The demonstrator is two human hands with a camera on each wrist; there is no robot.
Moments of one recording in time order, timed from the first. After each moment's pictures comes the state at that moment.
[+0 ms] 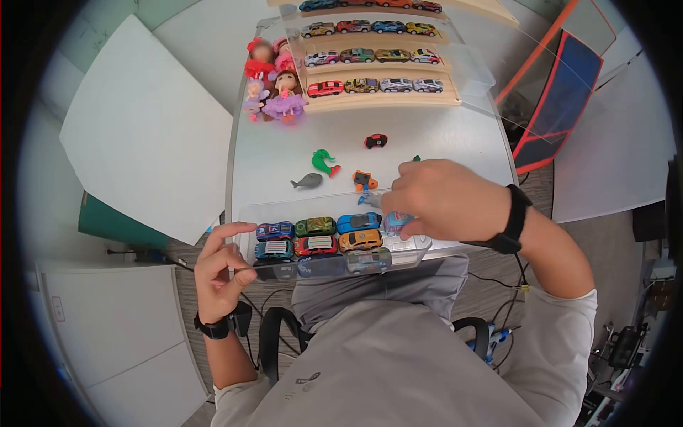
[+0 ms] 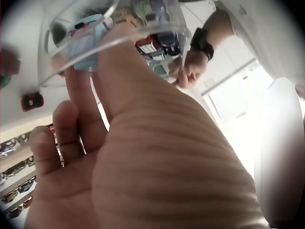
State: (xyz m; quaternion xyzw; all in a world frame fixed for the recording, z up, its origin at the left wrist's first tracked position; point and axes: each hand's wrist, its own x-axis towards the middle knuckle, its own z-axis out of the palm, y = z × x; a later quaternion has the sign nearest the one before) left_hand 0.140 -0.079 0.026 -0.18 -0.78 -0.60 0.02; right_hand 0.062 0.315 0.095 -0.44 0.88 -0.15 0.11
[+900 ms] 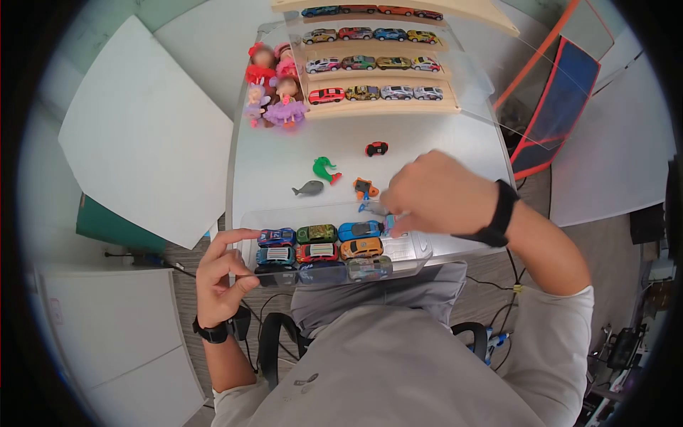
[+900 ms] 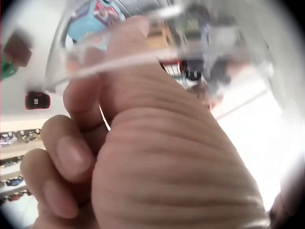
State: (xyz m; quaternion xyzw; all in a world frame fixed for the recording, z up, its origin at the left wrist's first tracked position) left_hand 0.135 -0.083 0.029 -0.20 -0.77 -0.60 0.00; right_hand 0.048 0.302 0.098 -0.45 0.89 -0.01 0.07
